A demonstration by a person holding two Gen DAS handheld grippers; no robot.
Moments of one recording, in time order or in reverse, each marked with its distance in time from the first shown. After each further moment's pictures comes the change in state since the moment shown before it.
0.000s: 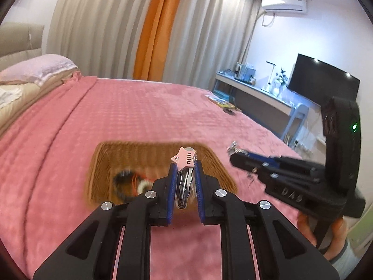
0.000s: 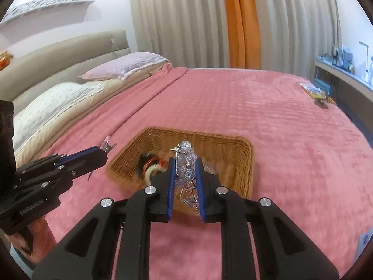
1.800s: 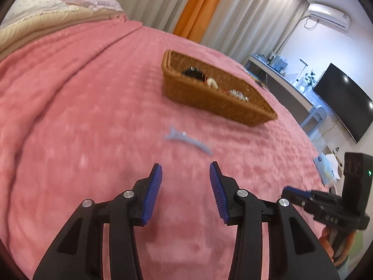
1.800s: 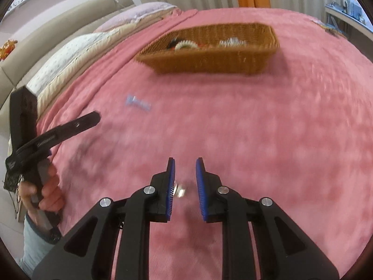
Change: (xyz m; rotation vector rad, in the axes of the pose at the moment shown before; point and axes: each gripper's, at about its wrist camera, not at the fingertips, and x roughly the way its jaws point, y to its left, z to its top) left arm -0.073 0.083 -0.155 -0.262 0.185 0.083; right arm -0.036 0.038 -0.181 0.082 0.310 0.123
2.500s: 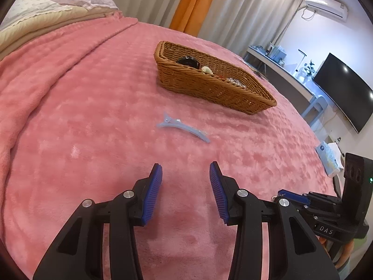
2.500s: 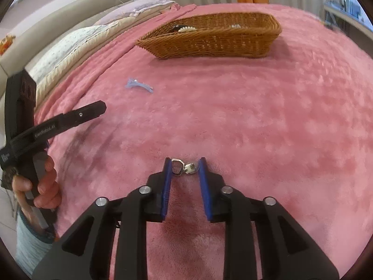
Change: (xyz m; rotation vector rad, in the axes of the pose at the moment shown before) left arm 0.007 -0.011 -0.010 0.043 0.035 0.015; right arm 0.010 0.012 -0.018 -0.011 0.002 -0.033
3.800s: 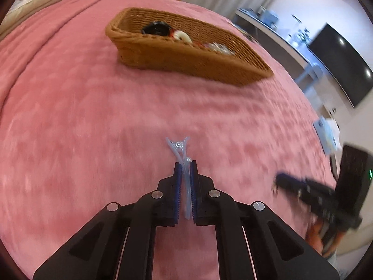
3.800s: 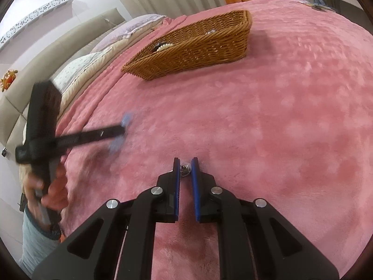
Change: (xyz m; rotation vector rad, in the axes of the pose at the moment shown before) left arm 0.053 -0.031 0.019 0.083 0.258 -0.070; right arm -0.004 -0.057 0.003 0.159 -0.074 0.118
